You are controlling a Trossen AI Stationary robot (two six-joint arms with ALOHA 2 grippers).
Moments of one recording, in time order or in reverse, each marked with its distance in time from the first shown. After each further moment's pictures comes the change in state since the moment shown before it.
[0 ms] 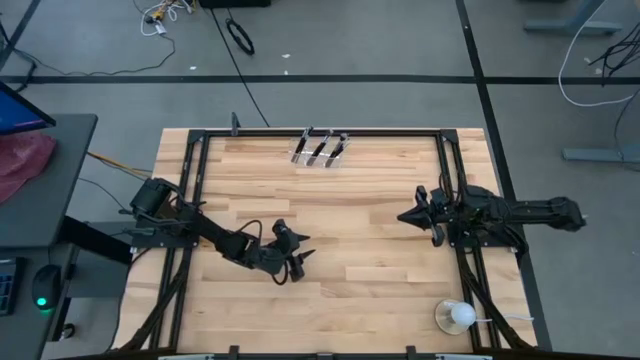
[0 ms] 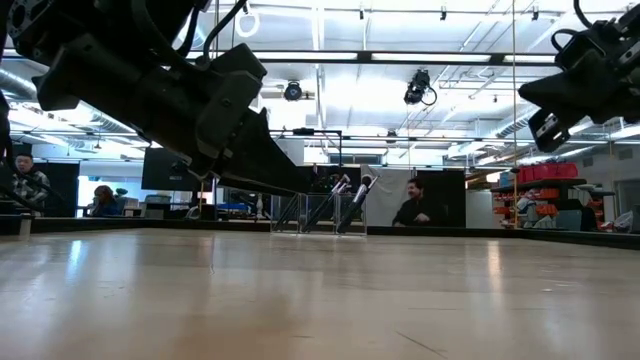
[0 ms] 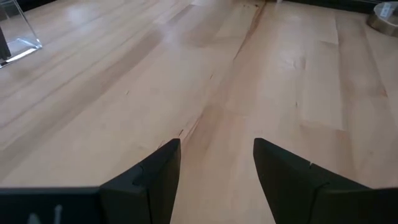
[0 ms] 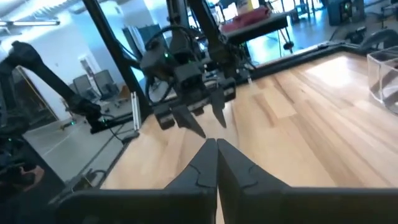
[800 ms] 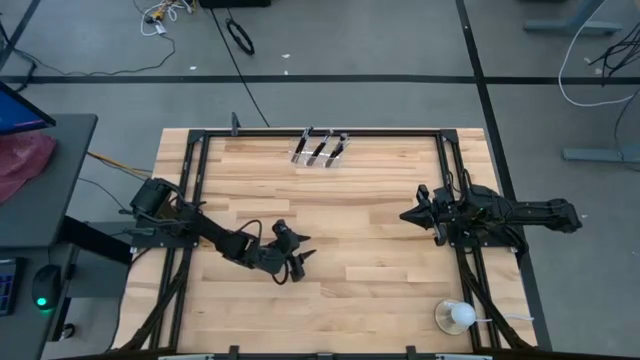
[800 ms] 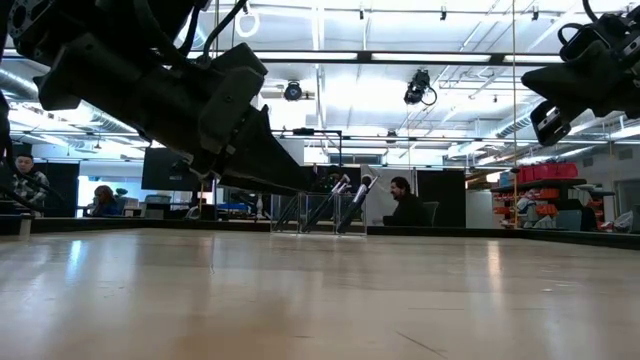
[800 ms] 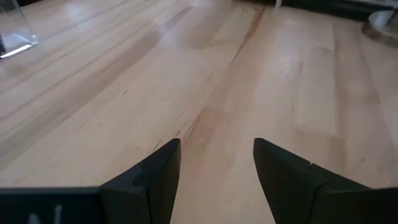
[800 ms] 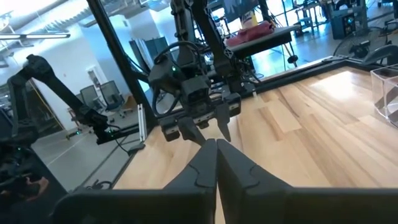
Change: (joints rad) left arm 0.002 0.000 0.000 0.011 0.008 -0.024; right arm 0.000 -0.055 0.001 -0.006 -0.003 0.006
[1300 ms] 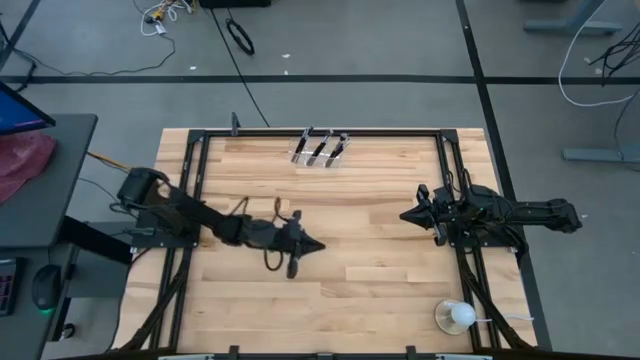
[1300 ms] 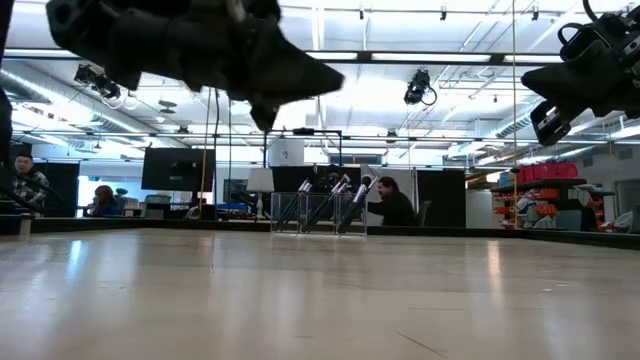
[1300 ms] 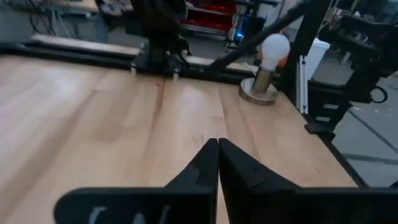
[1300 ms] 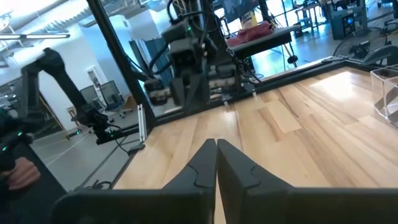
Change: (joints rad) left arm 0.140 -0.143 -0.027 0.261 0.486 0.266; right arm 0.000 0.000 0.000 0.001 0.000 0.000
